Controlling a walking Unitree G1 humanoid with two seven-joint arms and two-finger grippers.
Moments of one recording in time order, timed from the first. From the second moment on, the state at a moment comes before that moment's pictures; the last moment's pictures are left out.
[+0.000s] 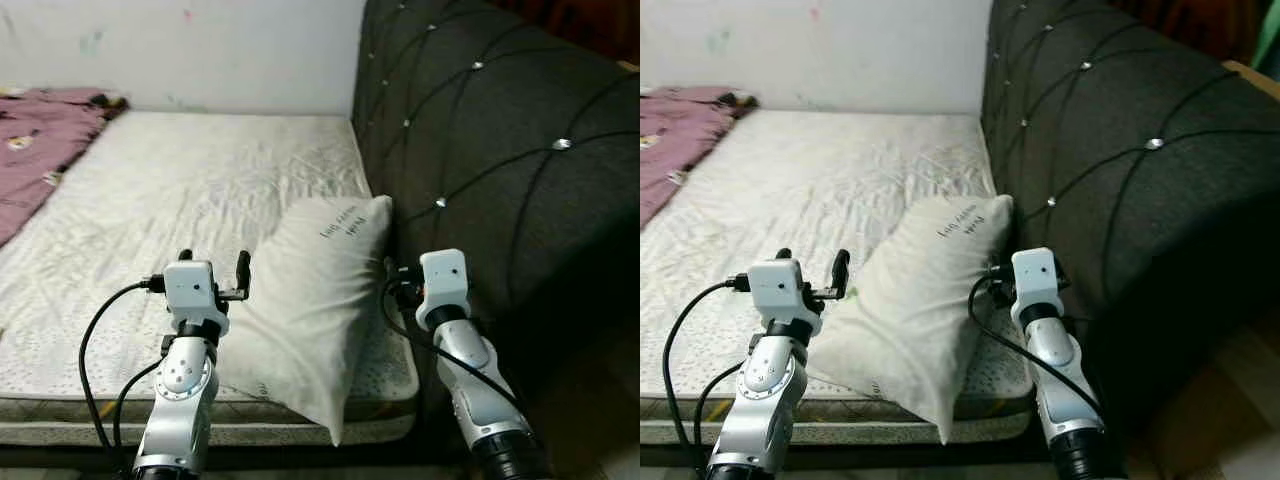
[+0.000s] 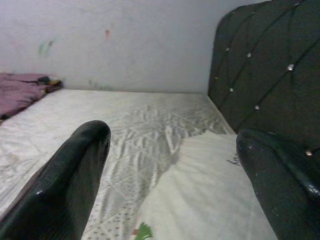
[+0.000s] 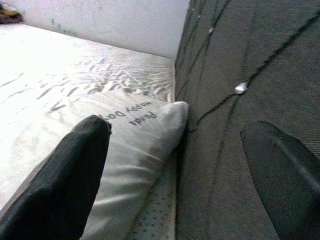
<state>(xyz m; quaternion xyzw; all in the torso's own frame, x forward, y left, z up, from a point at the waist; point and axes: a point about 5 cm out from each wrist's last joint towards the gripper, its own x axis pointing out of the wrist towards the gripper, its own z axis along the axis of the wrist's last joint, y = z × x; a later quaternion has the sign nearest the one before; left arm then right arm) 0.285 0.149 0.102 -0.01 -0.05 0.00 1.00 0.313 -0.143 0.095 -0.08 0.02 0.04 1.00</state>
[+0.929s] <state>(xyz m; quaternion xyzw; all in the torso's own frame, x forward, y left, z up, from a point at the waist) 0.263 0.167 0.098 0.01 -0.04 0.03 1.00 0.304 -0.129 0.106 -0.08 0.01 0.13 0.99</state>
